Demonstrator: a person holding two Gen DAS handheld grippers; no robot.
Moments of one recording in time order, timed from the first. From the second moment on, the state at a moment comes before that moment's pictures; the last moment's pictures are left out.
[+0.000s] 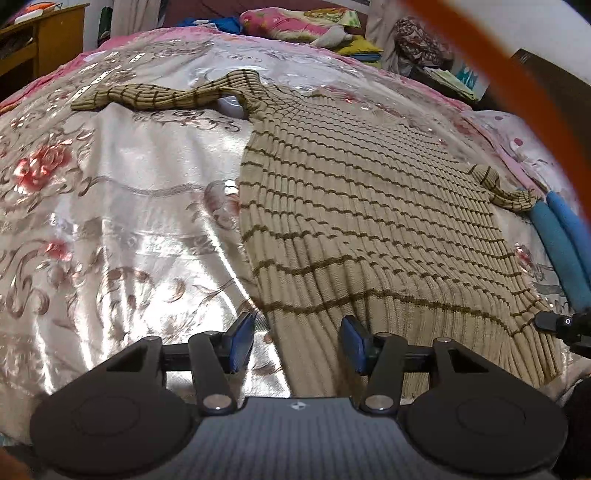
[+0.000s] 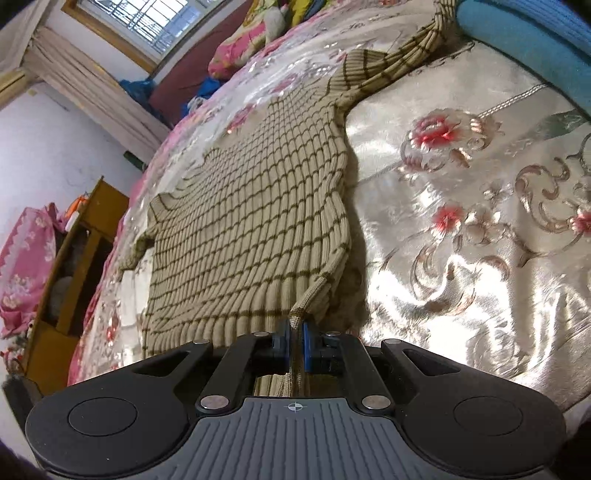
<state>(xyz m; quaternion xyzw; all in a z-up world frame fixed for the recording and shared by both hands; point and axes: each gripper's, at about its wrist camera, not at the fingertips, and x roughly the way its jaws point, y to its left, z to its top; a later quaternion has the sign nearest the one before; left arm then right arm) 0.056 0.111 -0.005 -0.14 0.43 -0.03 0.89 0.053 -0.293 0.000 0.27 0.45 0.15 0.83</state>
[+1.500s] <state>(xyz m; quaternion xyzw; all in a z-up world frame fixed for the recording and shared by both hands) 0.071 0.136 0.002 -0.28 0.43 -0.10 0.85 0.063 -0.285 -0.009 0.33 0.47 0.23 0.78</state>
